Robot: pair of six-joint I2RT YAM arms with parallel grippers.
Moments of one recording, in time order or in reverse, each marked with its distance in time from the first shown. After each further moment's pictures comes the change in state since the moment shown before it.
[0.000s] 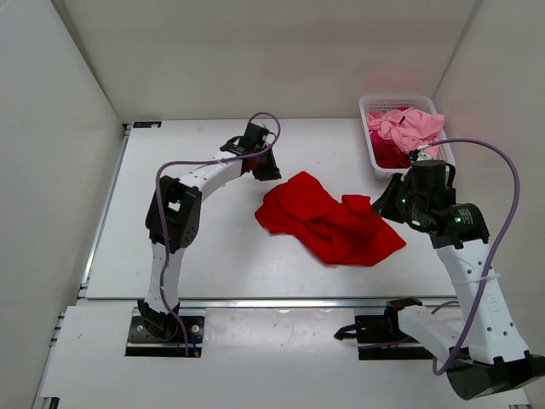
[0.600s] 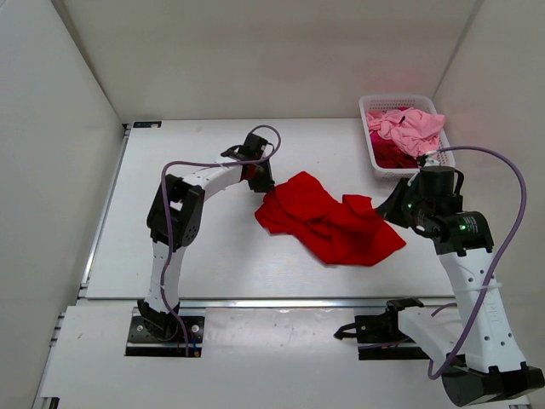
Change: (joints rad) left arm 0.008 0.044 -0.070 -0.029 -0.018 0.090; right arm -0.066 -0.055 -0.034 -0.007 -0.042 -0.002
